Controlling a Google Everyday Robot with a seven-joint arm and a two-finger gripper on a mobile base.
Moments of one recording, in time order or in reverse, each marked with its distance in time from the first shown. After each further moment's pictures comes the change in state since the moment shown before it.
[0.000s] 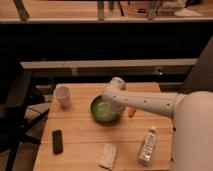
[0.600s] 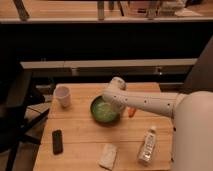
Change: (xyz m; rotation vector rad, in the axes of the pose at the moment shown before) arm 0.003 0.003 0.001 0.001 0.007 -0.064
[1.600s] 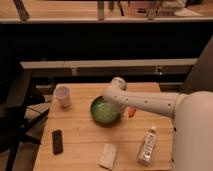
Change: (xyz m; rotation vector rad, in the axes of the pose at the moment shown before) arm 0.004 0.001 0.000 0.004 0.015 -0.110
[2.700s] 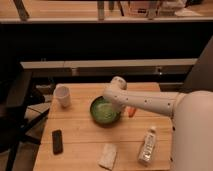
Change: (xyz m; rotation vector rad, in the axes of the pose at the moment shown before) arm 0.008 -0.002 0.001 0.003 0.015 -0.125
